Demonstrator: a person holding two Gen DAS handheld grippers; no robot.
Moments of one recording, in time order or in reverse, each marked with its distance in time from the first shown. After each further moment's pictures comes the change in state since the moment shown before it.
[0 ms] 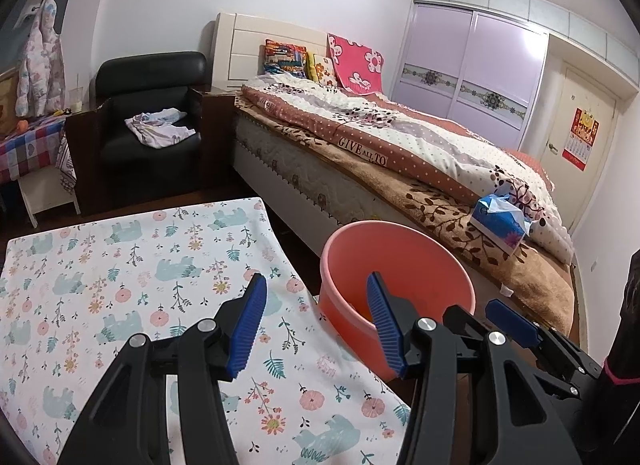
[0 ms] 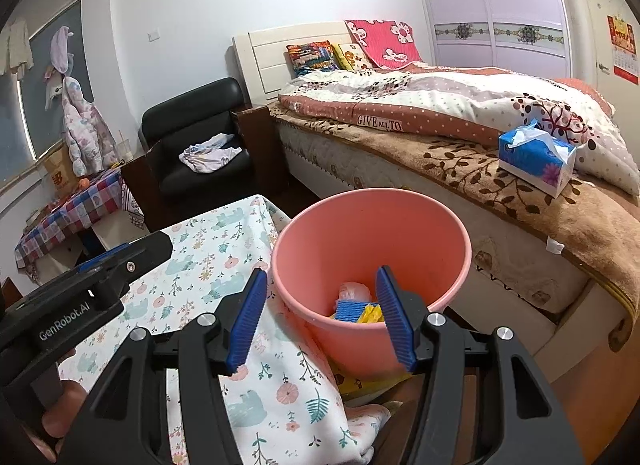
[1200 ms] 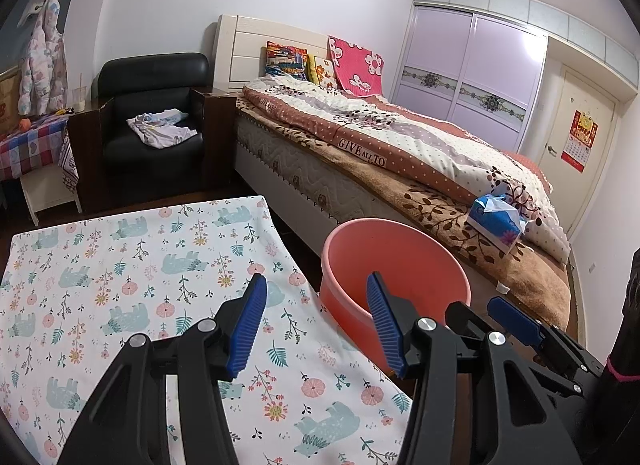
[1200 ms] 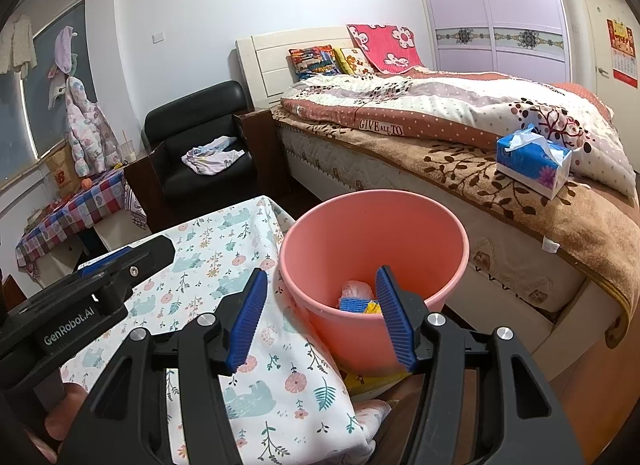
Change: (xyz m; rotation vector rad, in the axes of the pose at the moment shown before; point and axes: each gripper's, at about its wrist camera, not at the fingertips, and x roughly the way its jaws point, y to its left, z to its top) left arm -0.010 0.002 -0.004 -0.006 -0.007 0.000; right arm -0.017 0.011 -0.004 -0.008 -0.013 -0.002
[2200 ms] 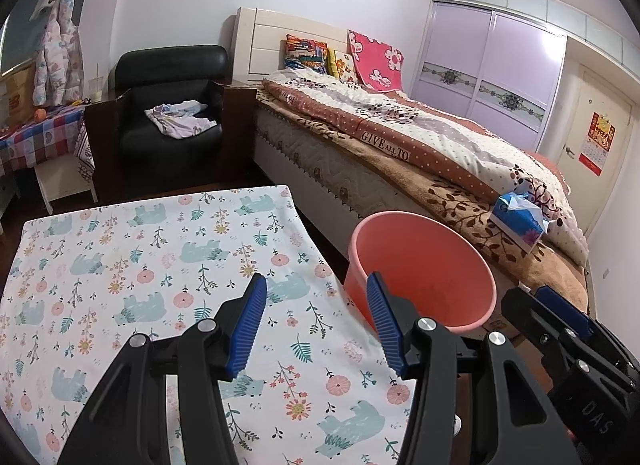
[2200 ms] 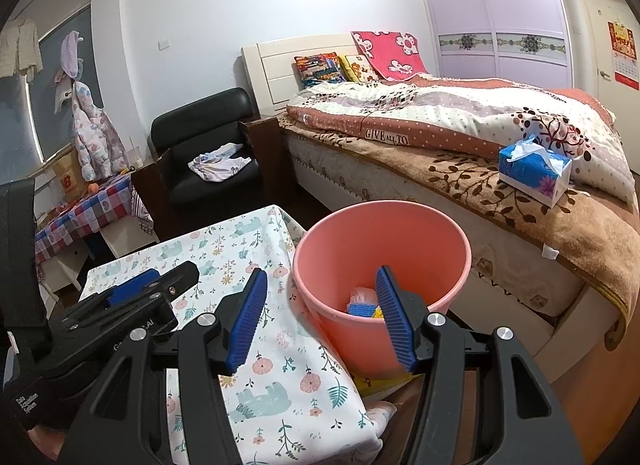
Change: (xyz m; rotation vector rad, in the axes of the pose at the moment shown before) left arm 0.009 0.014 -0.007 -0.026 0.021 0.066; right arm -0.018 0.009 0.006 0.003 -0.023 0.018
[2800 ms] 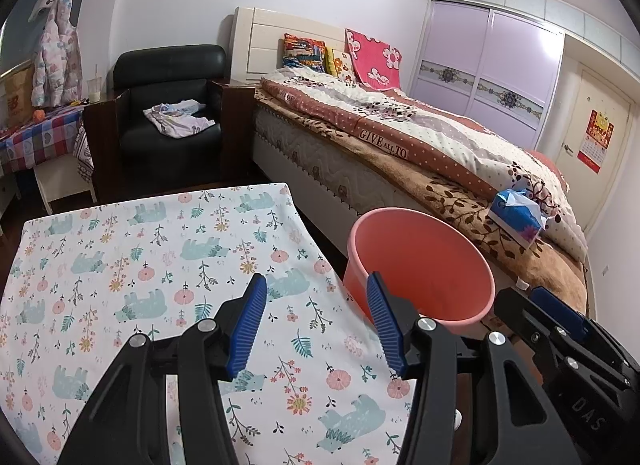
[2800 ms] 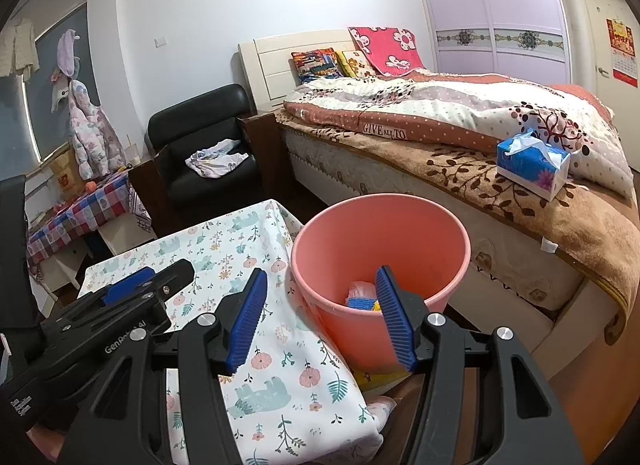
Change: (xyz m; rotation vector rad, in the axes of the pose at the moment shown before) left arm -0.003 0.001 -0.002 0.004 0.007 -0.006; right arm 0.004 -0.002 -0.006 0.006 0.014 -0.011
